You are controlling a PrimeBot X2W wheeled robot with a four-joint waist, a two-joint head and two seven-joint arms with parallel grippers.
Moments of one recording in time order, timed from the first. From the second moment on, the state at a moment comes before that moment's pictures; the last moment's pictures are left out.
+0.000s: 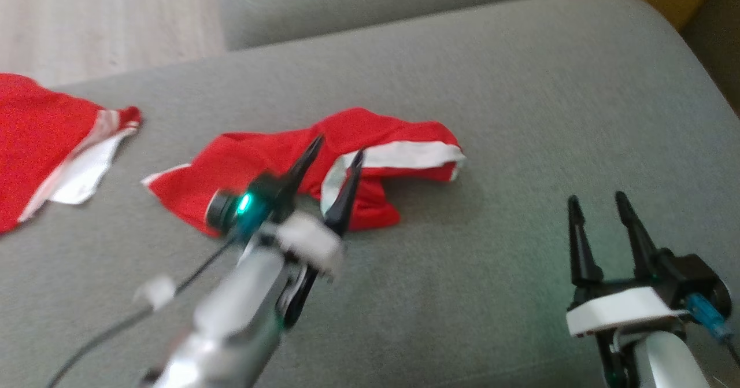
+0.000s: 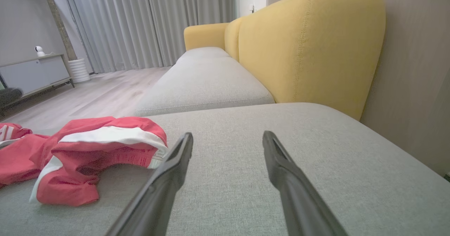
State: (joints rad) left arm -0.65 0.08 -0.79 0.71 -0.58 -0.03 -0.25; right arm -0.05 -0.04 0.01 0.24 0.09 0.12 -0.25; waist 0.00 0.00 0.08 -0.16
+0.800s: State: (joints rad) left arm 0.07 0.18 -0.41 0.25 -0.48 0.12 -0.25; right arm 0.12 -0.04 -0.04 0.23 0.13 0.12 -0.25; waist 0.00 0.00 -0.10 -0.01
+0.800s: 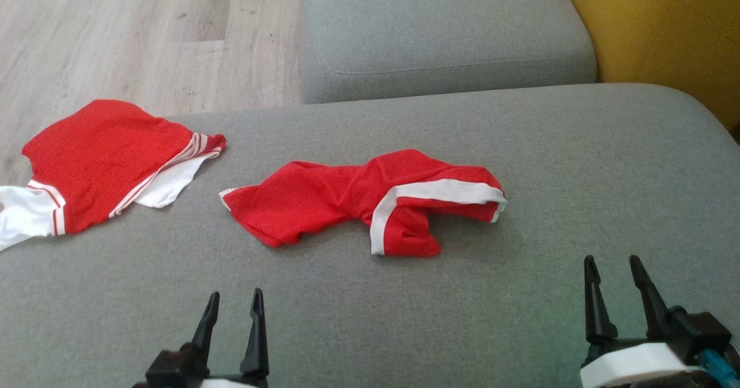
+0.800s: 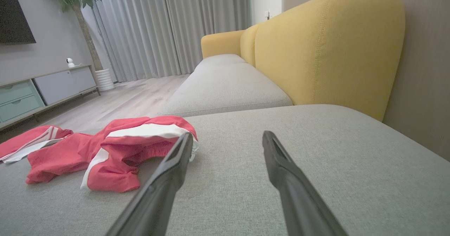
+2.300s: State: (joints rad) left arm -0.16 0.09 -0.48 0.40 -0.36 -0.01 -0.20; right arm 0.03 -0.04 0.03 0.24 0.12 0.12 -0.25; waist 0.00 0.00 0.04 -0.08
